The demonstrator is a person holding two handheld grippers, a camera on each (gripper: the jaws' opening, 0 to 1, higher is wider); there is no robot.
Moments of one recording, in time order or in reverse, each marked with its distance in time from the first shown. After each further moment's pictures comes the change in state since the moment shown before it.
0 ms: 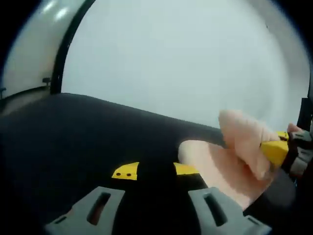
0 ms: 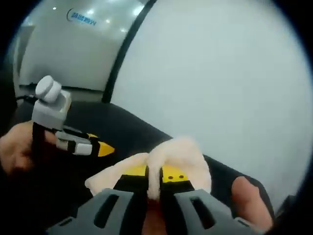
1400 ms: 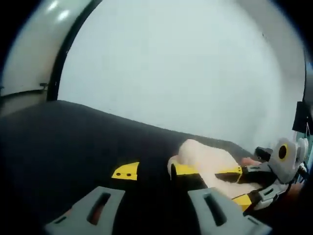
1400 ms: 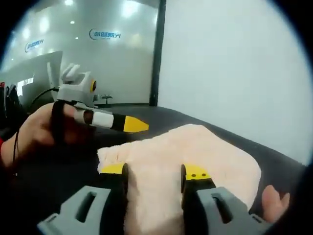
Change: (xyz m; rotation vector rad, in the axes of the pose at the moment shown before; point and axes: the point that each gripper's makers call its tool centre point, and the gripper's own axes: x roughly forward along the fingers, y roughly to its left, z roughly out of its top) left arm -0.002 -0.020 0.035 0.057 -0.139 -0.069; right arm 0.040 0.005 -0.043 0.235 -0.121 0.443
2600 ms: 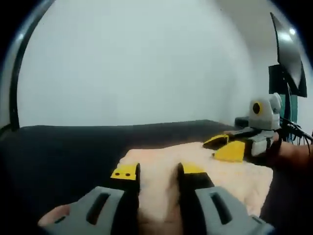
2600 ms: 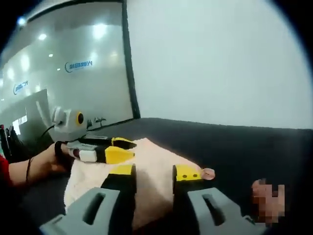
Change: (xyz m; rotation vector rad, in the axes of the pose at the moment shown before) left arm 0.054 -0.070 -0.020 0.226 0.054 -0.252; right arm -0.064 -0.105 0.010 0.250 -0.136 -0.135
